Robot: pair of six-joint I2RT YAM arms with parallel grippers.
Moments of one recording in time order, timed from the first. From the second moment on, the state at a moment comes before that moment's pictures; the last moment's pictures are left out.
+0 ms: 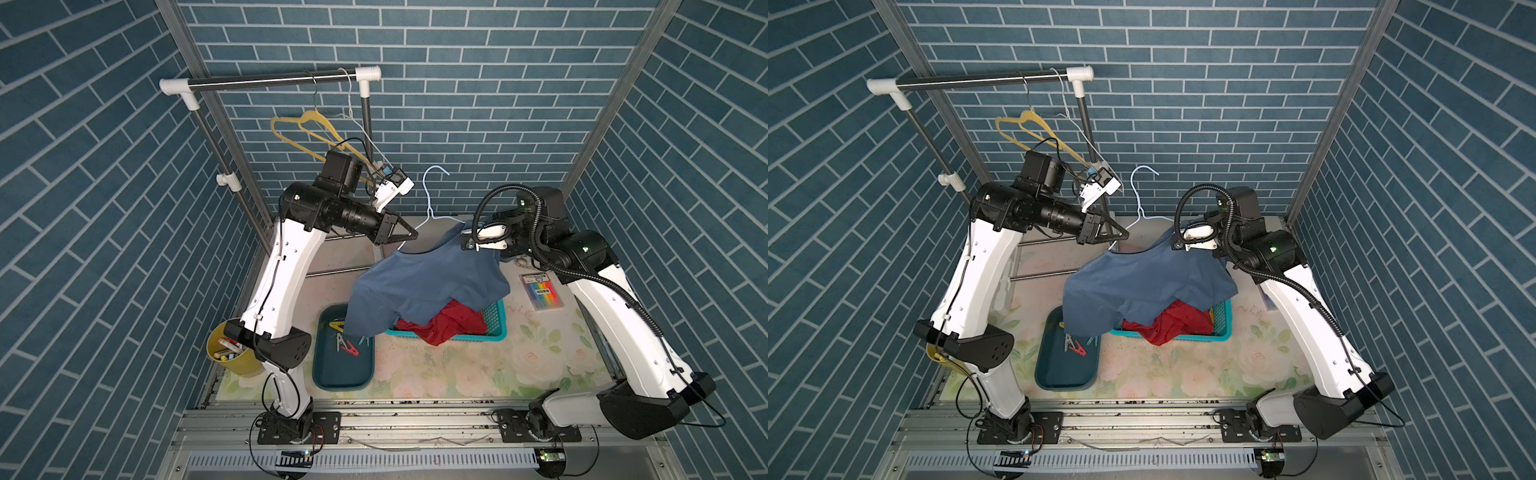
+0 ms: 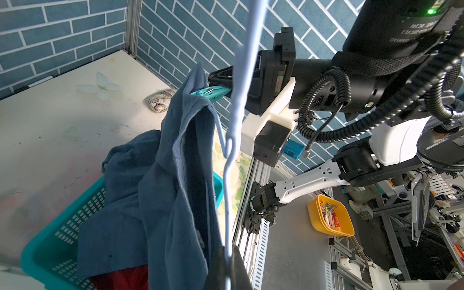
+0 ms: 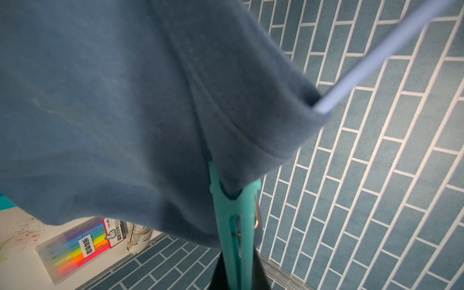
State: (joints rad) left arm -0.44 1.82 2.44 -1.41 0.91 0.08; right arm 0.55 1.38 1.77 -0.96 0.24 -1.50
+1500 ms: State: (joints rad) left arm -0.61 2.18 2.51 -1.31 0.52 0.24; right arm 0.48 1.09 1.48 -0.97 -0.10 -0.71
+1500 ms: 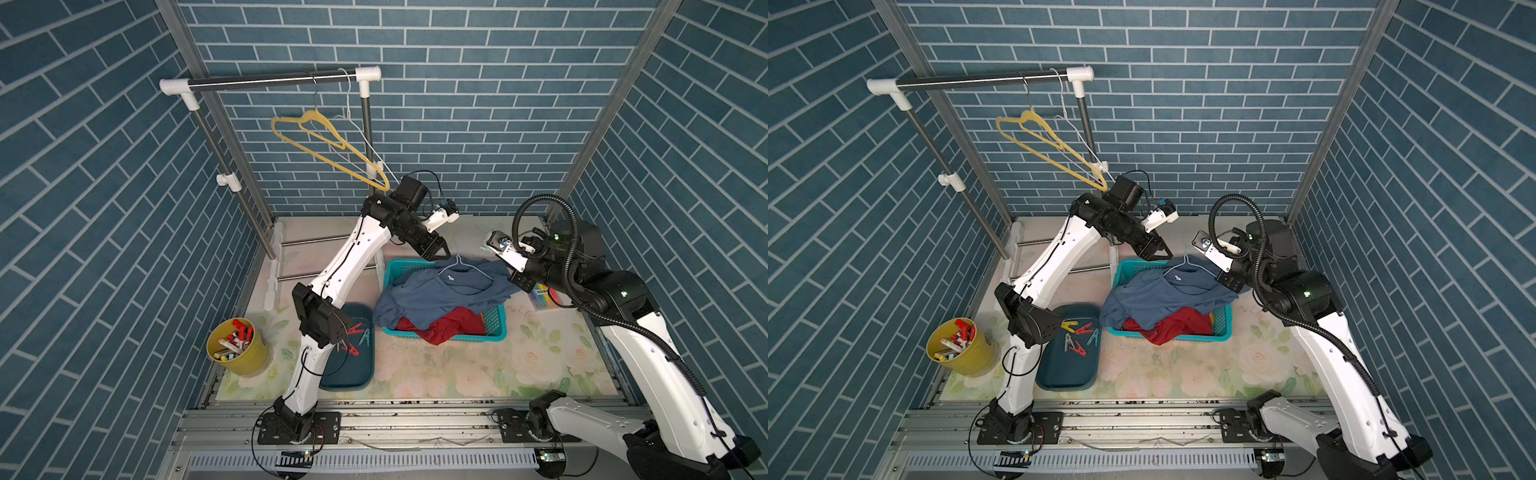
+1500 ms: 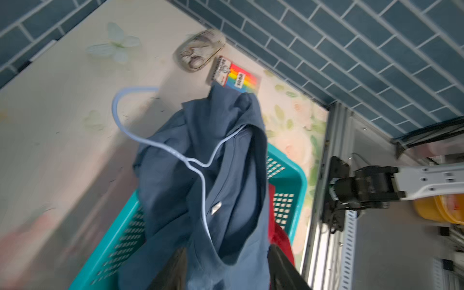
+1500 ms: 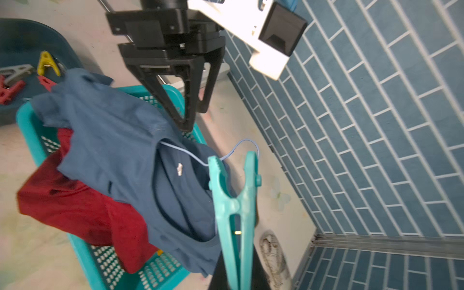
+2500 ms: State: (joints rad) left arm -0.89 1.38 1.43 -0.38 0.15 1.05; right arm 0.48 1.44 1.83 -1.36 -0.62 -0.40
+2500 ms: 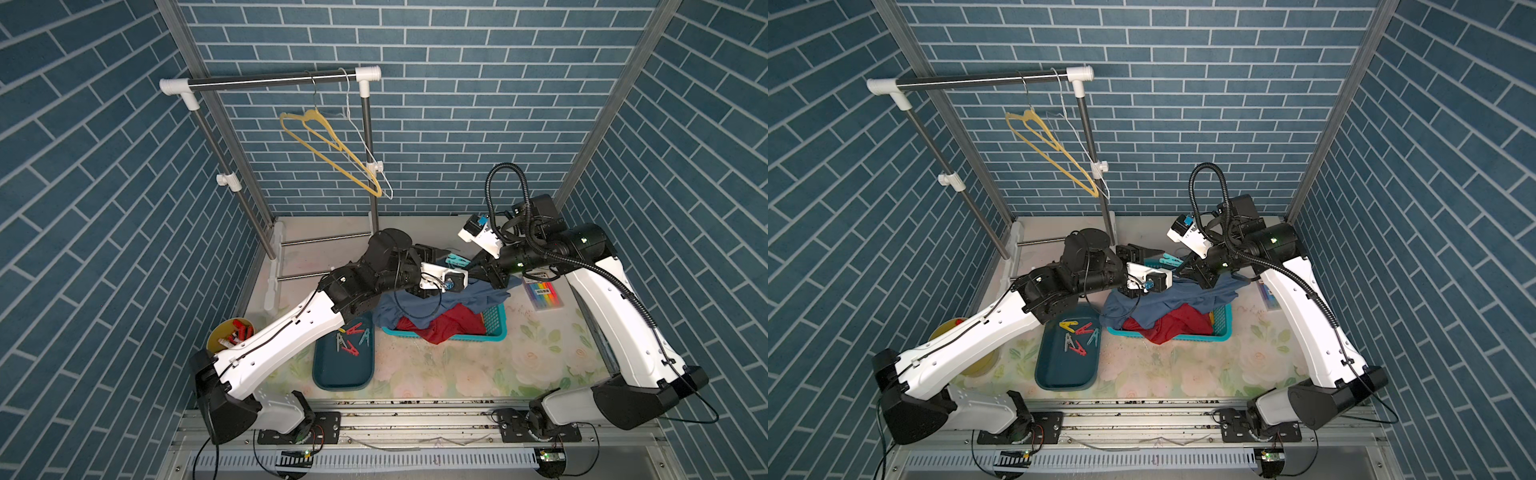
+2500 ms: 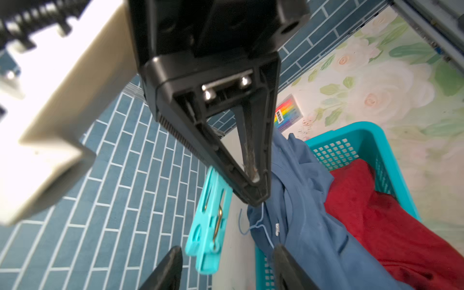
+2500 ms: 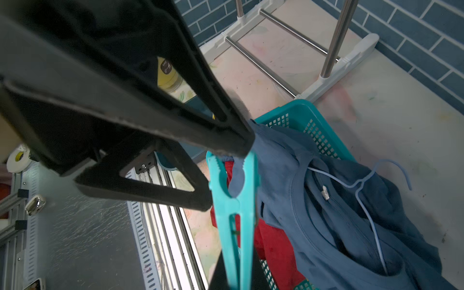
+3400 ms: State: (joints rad) left arm -0.93 1.47 1.47 -0.37 0.02 1.20; right arm 0.48 1.56 1.94 -1.47 -0.66 -0.31
